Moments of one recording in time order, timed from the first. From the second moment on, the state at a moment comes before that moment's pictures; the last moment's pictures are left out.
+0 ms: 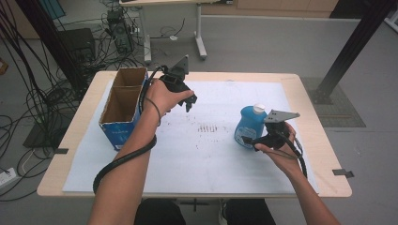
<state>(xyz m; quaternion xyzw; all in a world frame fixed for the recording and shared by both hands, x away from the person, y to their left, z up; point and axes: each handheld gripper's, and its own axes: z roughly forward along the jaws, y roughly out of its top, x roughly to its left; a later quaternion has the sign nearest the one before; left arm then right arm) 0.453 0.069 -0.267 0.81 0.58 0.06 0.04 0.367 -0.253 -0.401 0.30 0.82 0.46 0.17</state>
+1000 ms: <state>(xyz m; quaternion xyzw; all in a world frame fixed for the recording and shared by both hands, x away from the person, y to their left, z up) 0.454 0.071 -0.268 0.81 0.58 0.06 0.04 0.367 -0.248 -0.402 0.29 0.81 0.48 0.17</state>
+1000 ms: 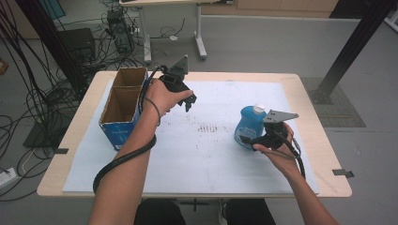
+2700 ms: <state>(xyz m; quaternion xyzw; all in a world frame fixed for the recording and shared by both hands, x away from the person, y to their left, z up) 0.454 0.071 -0.264 0.81 0.58 0.06 0.05 0.368 -0.245 -0.404 0.29 0.81 0.49 0.17</state>
